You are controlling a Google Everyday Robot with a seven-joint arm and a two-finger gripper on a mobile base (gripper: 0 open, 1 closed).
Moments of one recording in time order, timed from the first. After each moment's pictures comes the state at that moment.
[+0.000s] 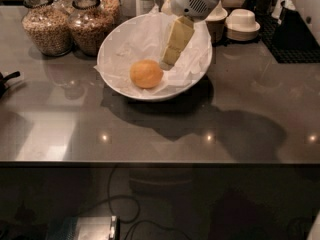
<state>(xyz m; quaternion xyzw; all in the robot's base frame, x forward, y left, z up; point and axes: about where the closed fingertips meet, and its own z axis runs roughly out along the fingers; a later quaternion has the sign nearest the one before) 0.605 -0.006 0.975 -0.68 0.67 0.11 0.26</state>
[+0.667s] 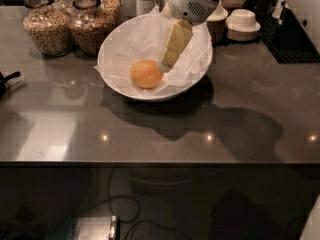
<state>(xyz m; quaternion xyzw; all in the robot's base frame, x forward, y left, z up) 0.609 -0.004 0.966 -0.68 0.68 0.12 0.26</state>
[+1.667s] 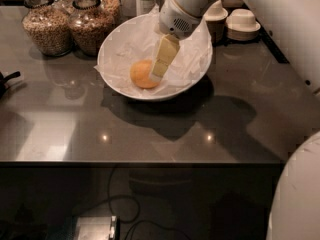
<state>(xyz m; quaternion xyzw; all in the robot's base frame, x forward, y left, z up) 0.627 0.015 0.919 -0.68 0.69 0.14 0.22</state>
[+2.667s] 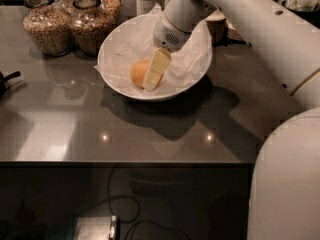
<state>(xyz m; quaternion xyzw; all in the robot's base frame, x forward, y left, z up) 0.648 0.031 0.873 -0.67 0.70 0.16 0.21</state>
